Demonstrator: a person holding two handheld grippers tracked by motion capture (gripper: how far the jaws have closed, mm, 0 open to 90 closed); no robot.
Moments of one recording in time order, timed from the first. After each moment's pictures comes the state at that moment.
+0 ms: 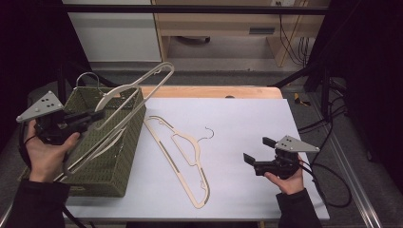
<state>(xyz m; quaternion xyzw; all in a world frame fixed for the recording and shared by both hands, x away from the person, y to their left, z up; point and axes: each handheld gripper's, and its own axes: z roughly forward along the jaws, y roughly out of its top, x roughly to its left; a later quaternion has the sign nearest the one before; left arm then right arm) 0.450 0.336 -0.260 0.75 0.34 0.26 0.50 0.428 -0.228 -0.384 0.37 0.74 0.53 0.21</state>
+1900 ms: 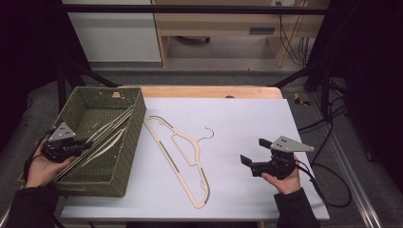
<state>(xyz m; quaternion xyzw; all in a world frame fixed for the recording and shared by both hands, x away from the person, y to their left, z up) 0.482 0.403 -0.397 0.84 0.37 0.24 0.31 0.431 -0.221 -0.390 0.37 0.75 0.52 0.20</state>
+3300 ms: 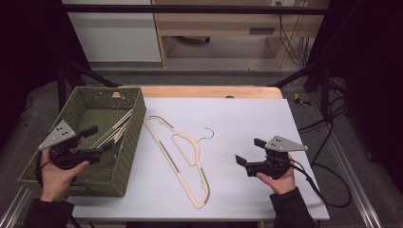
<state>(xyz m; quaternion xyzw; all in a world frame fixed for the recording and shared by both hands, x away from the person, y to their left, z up) 0.431 0.324 -0.340 0.74 0.36 0.25 0.51 0.433 -0.207 -0.390 0.36 0.75 0.52 0.19</state>
